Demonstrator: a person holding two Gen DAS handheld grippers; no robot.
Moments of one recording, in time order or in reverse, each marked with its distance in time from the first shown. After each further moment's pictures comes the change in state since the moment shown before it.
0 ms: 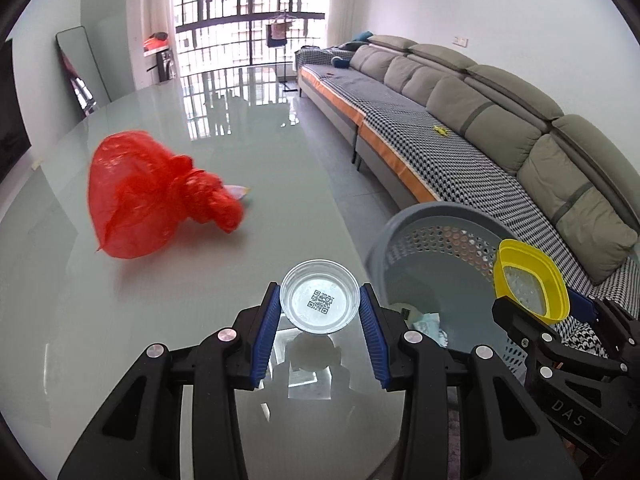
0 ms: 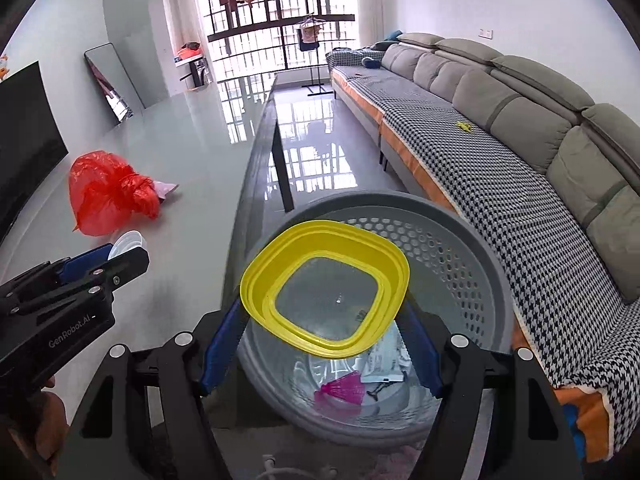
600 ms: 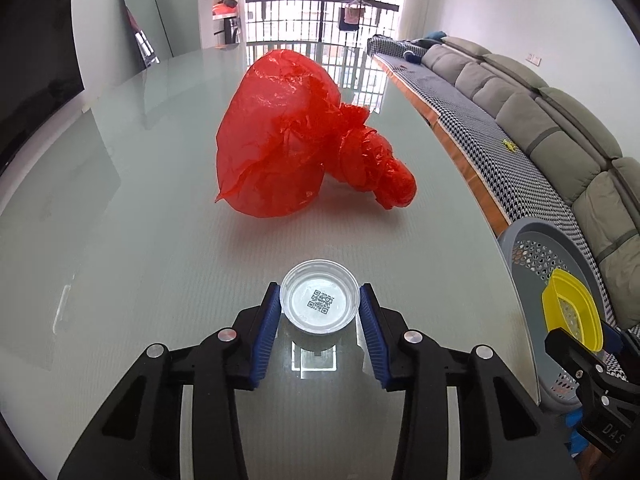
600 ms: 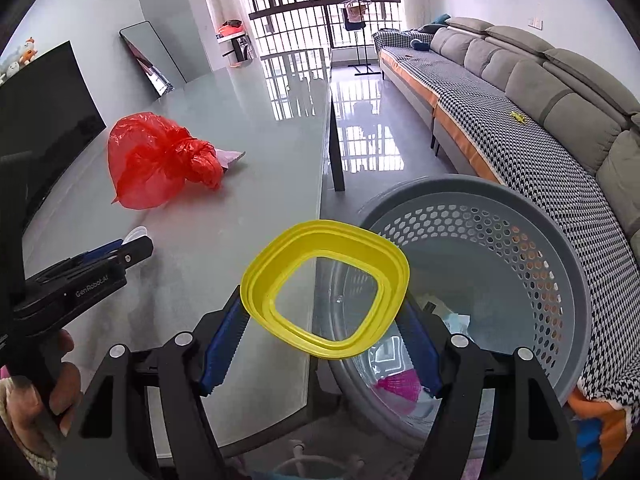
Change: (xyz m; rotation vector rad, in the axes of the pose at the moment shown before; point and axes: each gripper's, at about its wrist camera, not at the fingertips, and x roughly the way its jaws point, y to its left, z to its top) left arm 0.014 0.098 -0.018 -0.191 0.048 0.163; right arm 0.029 0.063 0.001 -0.076 0.083 0.159
